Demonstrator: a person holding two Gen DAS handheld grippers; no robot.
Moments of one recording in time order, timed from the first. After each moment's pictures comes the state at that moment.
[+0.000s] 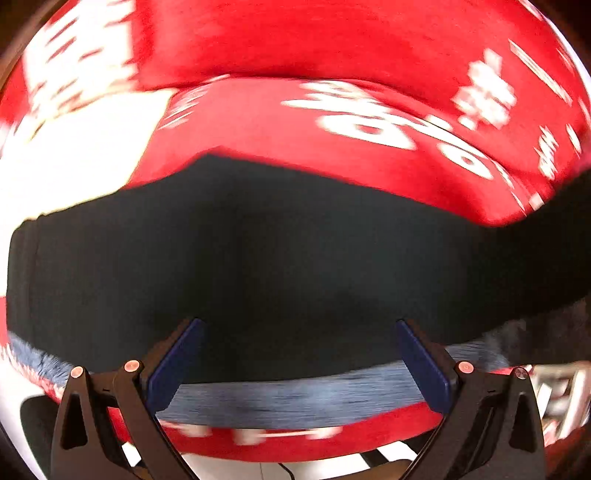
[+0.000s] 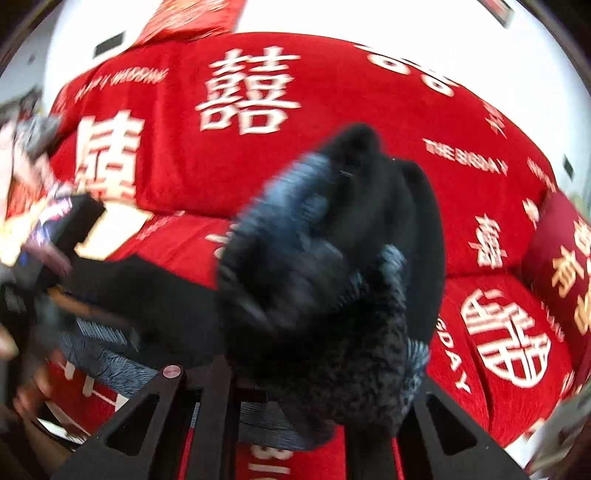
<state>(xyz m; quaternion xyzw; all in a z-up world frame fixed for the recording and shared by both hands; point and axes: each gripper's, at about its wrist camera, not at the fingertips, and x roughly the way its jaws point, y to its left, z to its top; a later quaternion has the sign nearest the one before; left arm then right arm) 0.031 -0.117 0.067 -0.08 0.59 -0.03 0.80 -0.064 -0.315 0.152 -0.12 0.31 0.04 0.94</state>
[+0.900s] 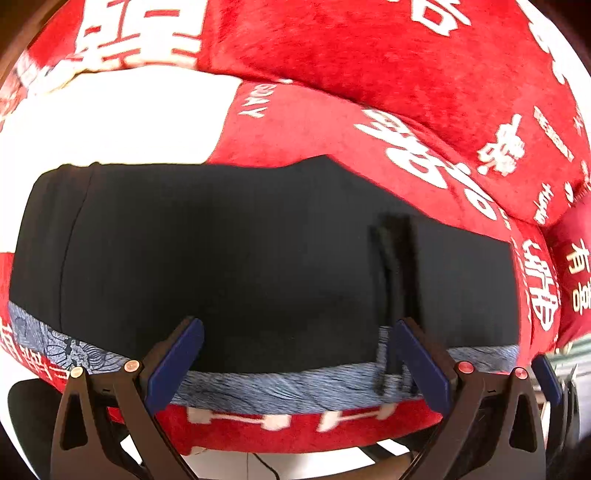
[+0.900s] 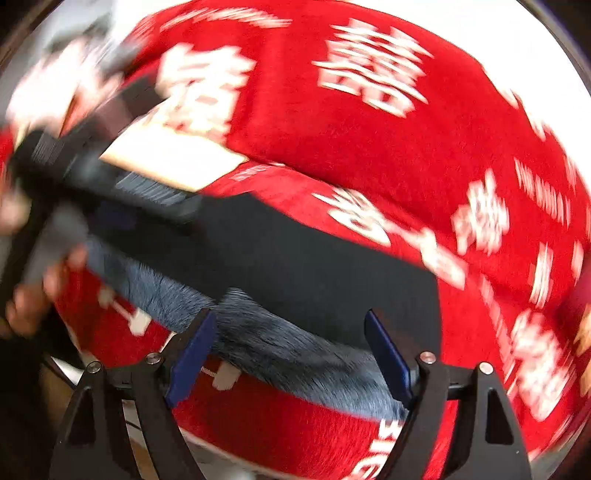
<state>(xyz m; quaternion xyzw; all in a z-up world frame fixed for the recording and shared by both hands) 0.002 -0.042 0.074 -0.15 0.56 -0.04 0.81 -0.106 -0.238 0.112 -0.13 0.37 0.13 0.91</state>
